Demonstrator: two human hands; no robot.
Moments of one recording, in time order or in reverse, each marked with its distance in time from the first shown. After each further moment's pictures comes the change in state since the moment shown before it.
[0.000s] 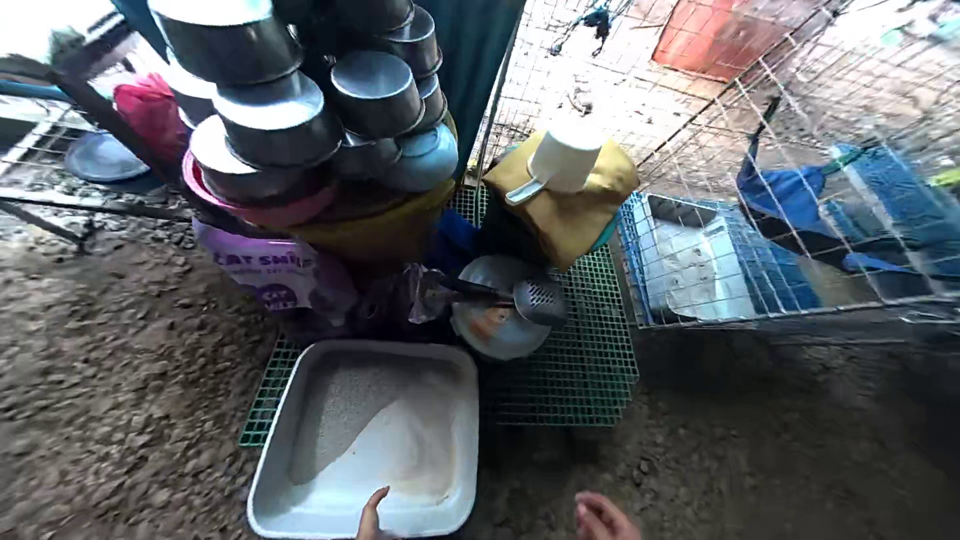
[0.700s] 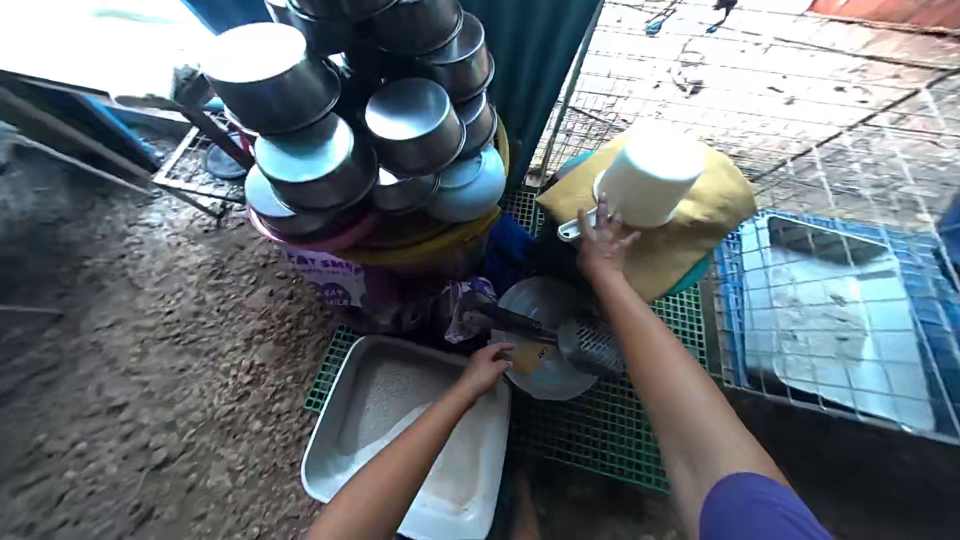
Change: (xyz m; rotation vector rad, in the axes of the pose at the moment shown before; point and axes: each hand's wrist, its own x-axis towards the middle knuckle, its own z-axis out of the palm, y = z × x) left_hand -0.151 0.189 0.259 0.903 -0.523 0.661; right_hand 0.351 -0.337 0.069 -0.933 0.255 -0.875
